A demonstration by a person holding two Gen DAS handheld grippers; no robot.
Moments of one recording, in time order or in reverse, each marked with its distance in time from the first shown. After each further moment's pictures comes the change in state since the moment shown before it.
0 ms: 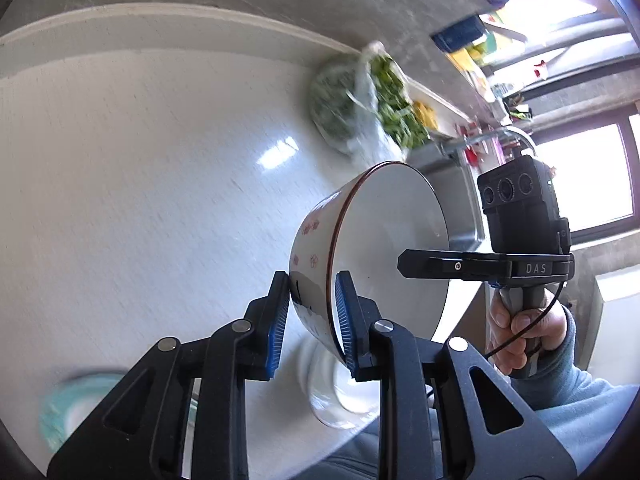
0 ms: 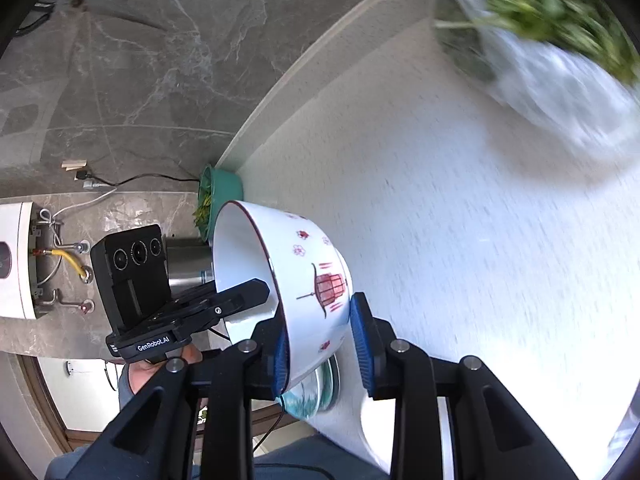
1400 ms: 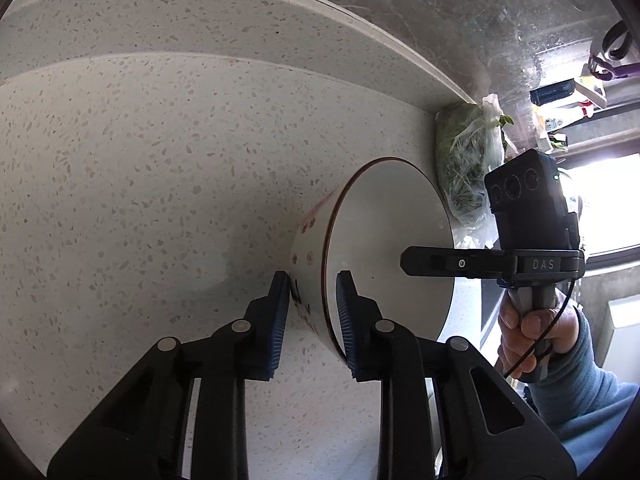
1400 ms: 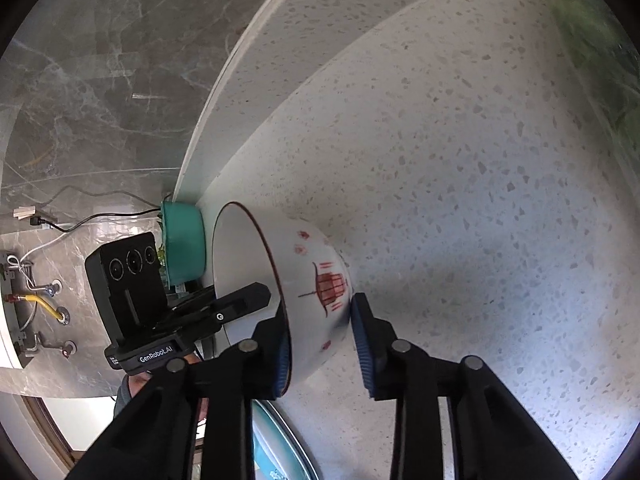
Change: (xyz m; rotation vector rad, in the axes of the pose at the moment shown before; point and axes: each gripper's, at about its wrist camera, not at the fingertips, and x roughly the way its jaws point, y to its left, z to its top) left arm 0.048 0.160 0.103 -0.056 0.000 0.045; right arm 0.112 -0.036 0.121 0.046 0.050 -0.011
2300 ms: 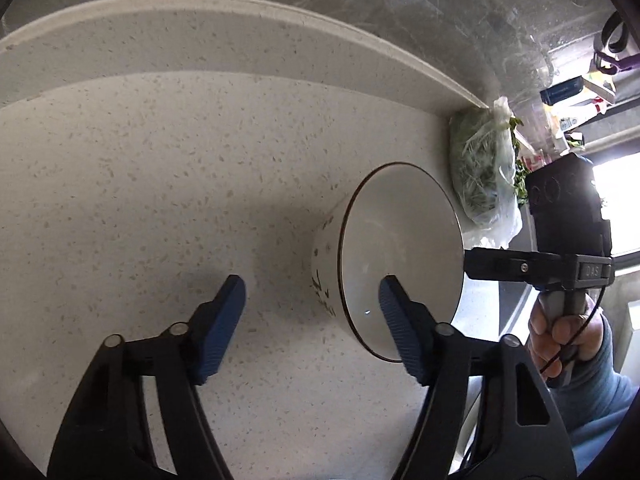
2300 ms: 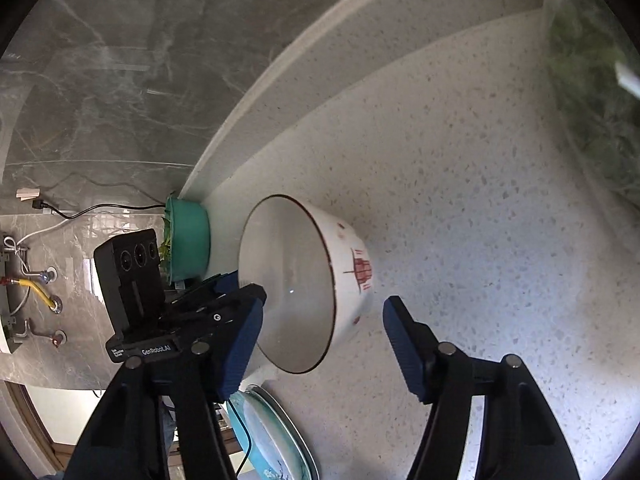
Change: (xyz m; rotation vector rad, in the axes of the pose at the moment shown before) left arm -0.027 0.011 -0.006 0.019 -0.030 0.085; right arm -0.011 0.026 -0.014 -0.057 -0.048 -0.046
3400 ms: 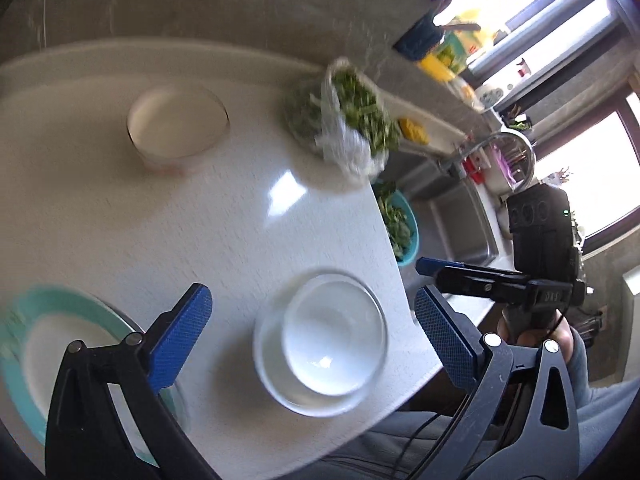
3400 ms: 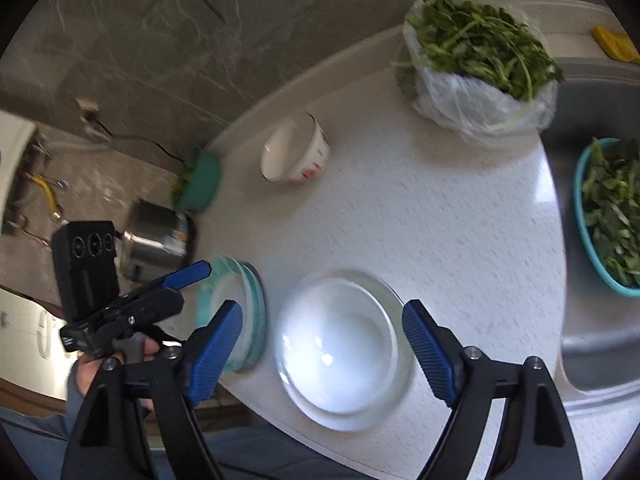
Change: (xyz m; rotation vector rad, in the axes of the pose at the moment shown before) left arm -0.075 -0.226 -0.190 0.085 -0.224 -0.019; right arm -0.179 -0.005 -0.203 -0.184 -0.169 -0.100
